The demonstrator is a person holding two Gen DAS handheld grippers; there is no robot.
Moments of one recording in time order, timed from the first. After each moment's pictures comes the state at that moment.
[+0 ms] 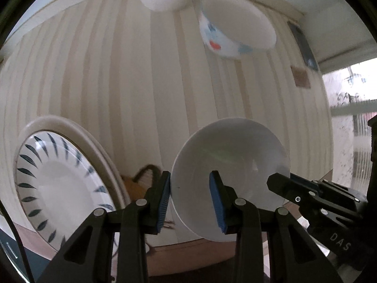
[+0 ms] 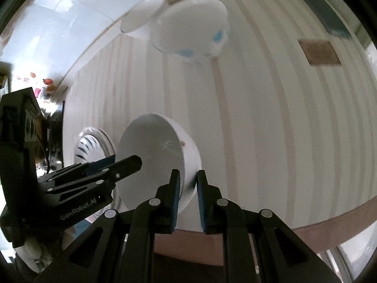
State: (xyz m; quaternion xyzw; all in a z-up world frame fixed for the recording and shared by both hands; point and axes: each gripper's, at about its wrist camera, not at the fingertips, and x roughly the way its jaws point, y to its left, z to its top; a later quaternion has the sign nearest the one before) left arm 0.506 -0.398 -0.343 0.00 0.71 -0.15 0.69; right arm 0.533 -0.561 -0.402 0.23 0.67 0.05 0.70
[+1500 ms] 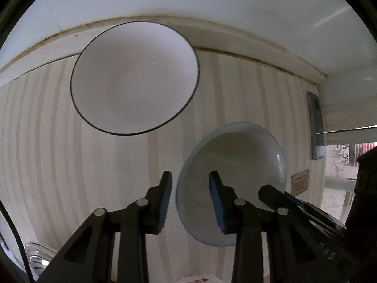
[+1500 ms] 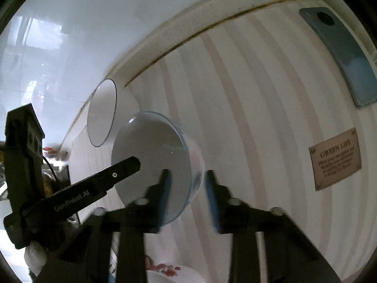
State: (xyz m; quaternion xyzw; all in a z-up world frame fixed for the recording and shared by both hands) left arm 0.683 -0.454 -0.355 -0.06 0.68 -0.13 0.72; right arm 0.703 -0.646 -0.444 0.31 0.62 0.03 0.72
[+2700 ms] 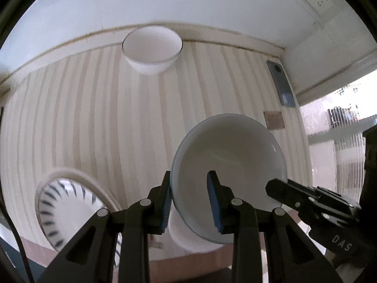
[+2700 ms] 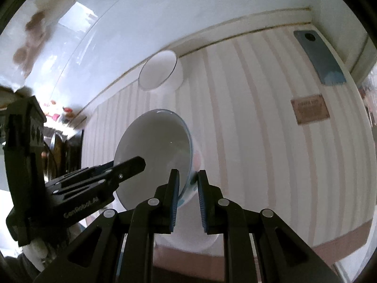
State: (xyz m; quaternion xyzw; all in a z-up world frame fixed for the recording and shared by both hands) left arm 0.540 -0.418 -0.277 -0.03 0.64 -0.16 0.75; right arm 0.568 -0.601 -0.334 0.26 0.60 0.07 0.76
